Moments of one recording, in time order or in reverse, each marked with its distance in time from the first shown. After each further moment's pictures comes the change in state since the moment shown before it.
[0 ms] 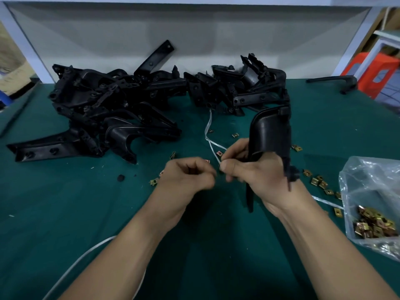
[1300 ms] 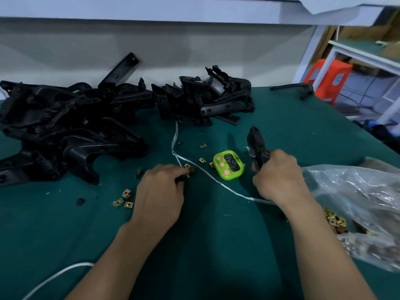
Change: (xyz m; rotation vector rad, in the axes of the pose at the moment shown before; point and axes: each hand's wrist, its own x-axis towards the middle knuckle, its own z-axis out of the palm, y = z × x) left_hand 0.029 -0.017 0.017 1.127 0.167 0.297; right_hand 0.010 0.009 -0.090 -0.989 0.404 0.427
